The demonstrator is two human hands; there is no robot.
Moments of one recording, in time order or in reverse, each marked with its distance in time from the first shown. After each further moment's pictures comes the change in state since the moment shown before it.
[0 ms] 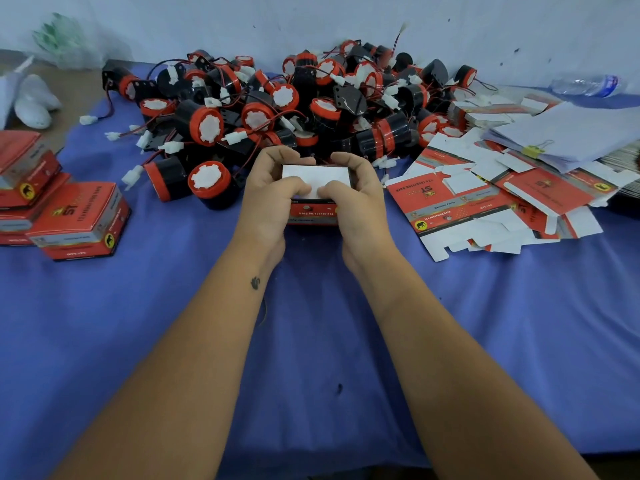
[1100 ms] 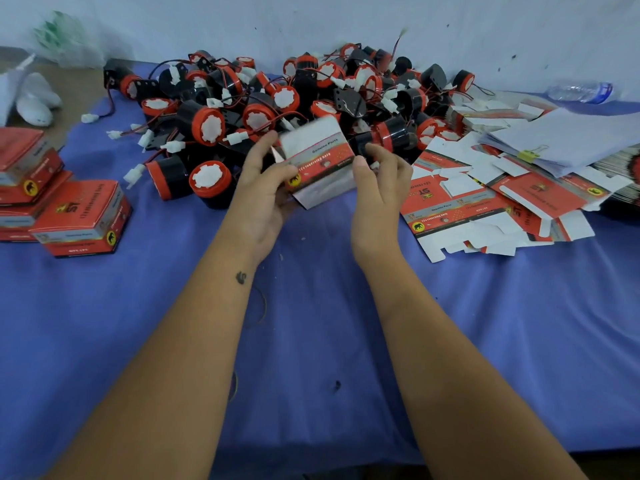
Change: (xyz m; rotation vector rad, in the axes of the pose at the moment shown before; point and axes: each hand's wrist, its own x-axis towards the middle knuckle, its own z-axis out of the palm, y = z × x) left_hand 0.010 0.001 -0.011 -0.064 0.008 -0.102; right_hand 0.003 0.002 -0.012 -0.341 0.220 -0.300
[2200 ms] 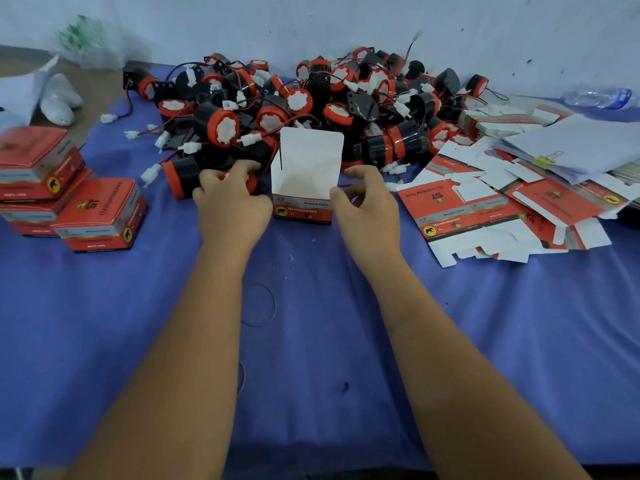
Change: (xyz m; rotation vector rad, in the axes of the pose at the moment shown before) left_hand -0.001 0.007 -0.040 1.140 0.374 0.108; right_hand 0.000 0.016 0.004 -0.330 -0.198 -0.068
